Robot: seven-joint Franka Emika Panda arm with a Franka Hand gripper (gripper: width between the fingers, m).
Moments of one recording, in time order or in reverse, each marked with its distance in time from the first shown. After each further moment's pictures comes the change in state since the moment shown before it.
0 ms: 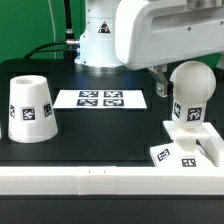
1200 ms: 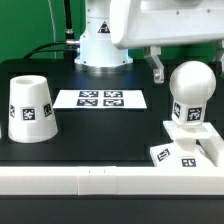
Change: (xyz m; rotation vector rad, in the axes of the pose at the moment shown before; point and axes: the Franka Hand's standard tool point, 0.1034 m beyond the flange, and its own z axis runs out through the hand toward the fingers) arm -0.013 -0.004 -0.016 -0.089 0.329 0.013
